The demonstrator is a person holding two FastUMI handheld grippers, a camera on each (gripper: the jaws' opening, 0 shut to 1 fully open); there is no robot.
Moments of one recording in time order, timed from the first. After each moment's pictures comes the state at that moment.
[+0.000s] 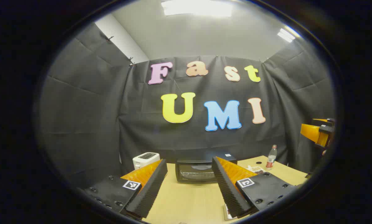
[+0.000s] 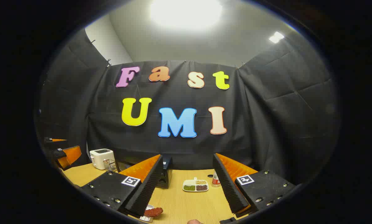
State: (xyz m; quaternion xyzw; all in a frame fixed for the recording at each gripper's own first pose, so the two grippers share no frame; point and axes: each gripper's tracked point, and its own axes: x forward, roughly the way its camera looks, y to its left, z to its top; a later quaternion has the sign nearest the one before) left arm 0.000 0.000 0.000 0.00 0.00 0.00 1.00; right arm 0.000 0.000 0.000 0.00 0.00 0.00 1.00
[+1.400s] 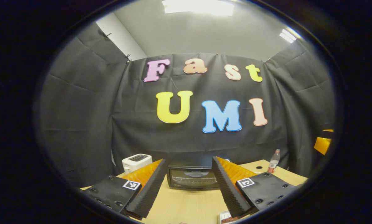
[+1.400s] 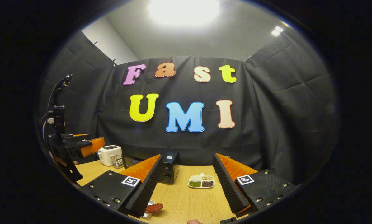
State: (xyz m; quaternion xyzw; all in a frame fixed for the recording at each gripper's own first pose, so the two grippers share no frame) left arm 0.095 -0.029 -0.010 -0.01 0.00 -0.01 1.00; right arm 0.010 -0.008 -0.027 0.02 0.01 0.04 1.00
